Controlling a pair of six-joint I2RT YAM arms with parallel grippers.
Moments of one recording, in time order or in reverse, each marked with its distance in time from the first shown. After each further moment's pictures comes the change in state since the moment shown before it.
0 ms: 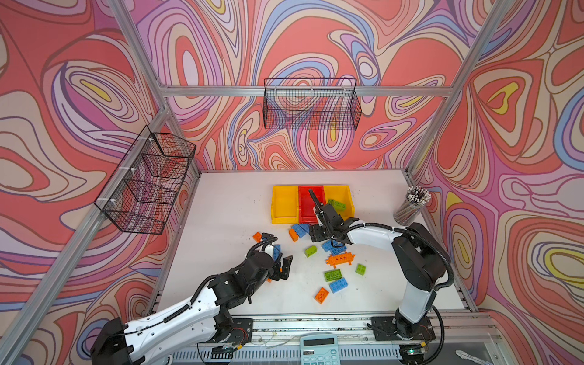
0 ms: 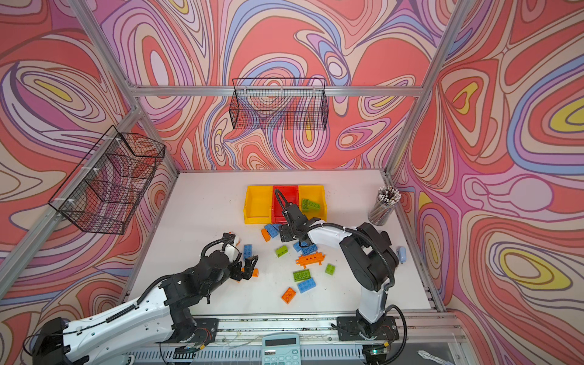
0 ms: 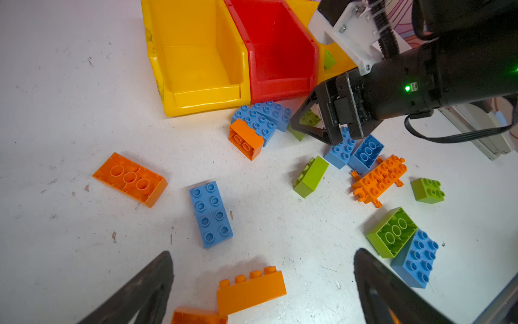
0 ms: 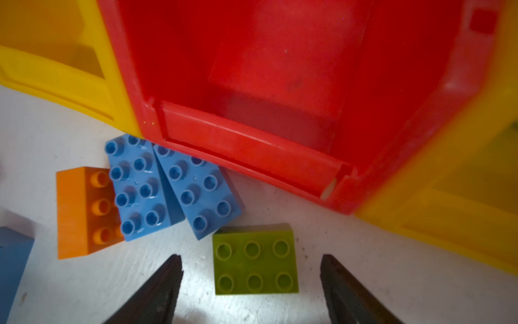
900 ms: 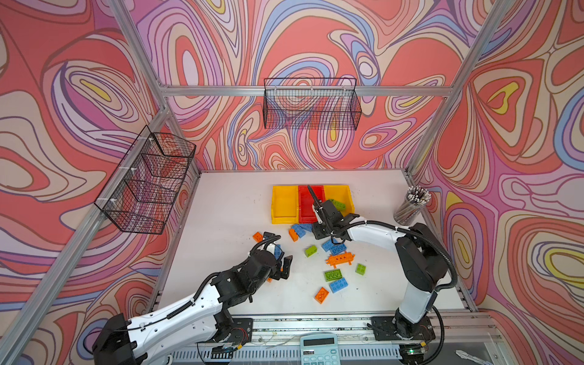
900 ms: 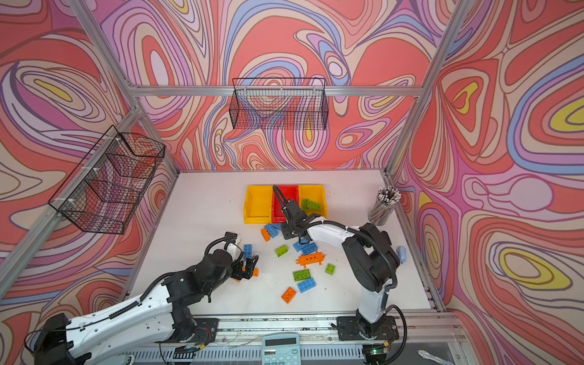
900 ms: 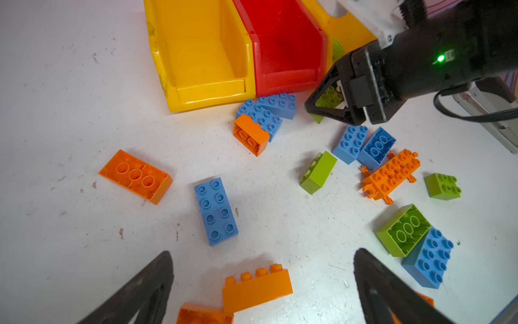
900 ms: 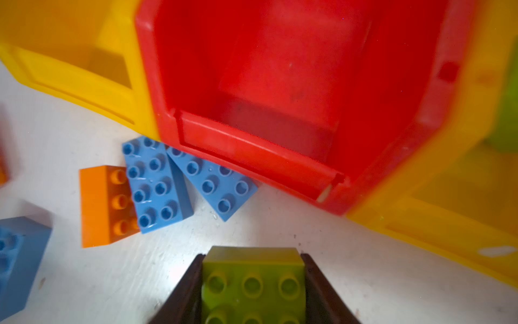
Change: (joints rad) left arm 0.000 0.045 0.038 -0.029 -0.007 0.010; right arm 0.000 -0.059 0.068 -0.108 0.013 -0.031
